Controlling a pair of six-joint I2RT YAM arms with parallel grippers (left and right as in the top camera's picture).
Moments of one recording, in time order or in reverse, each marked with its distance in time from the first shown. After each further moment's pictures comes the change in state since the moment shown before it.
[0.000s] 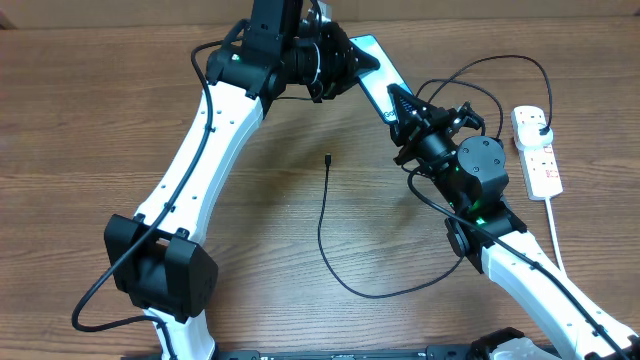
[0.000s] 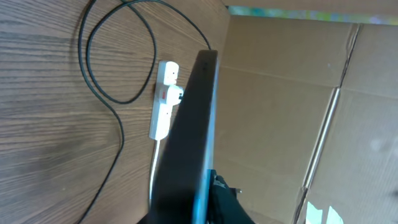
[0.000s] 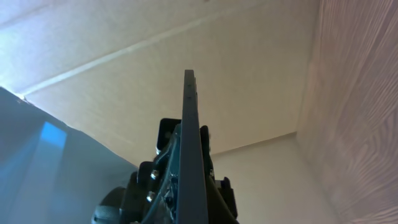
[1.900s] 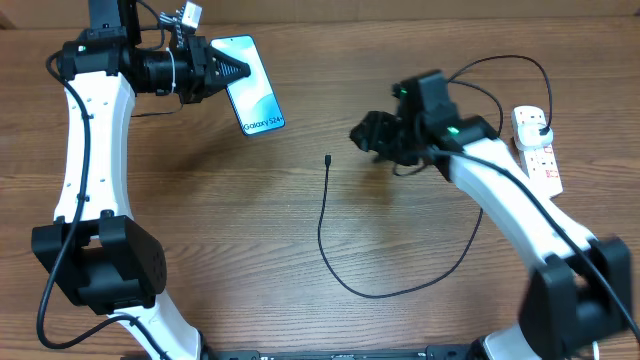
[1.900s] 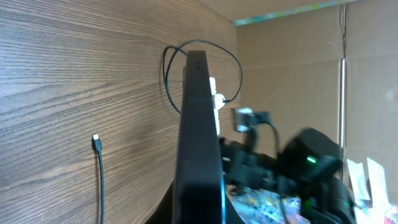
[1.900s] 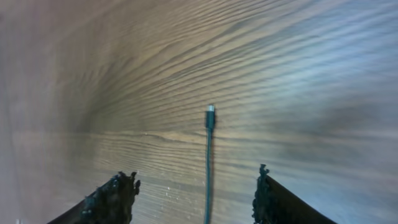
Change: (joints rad) left arm 0.502 0.000 0.000 -0.441 0.323 0.857; right arm -0.002 0.440 0.600 -1.142 -0.167 -1.296
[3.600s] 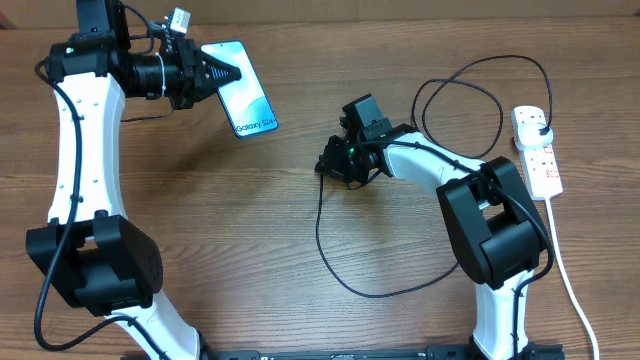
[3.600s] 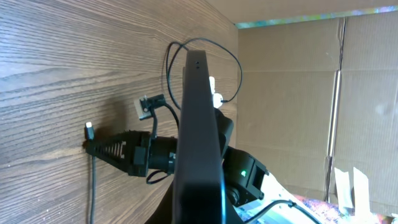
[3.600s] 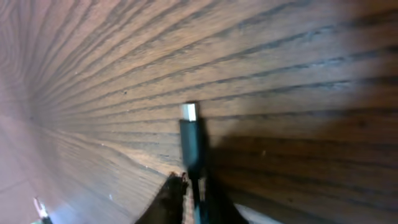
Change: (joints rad) left arm 0.024 0.000 0.000 -0.060 0.006 -0.018; right arm 0.111 0.404 0.045 0.217 -0.138 0.171
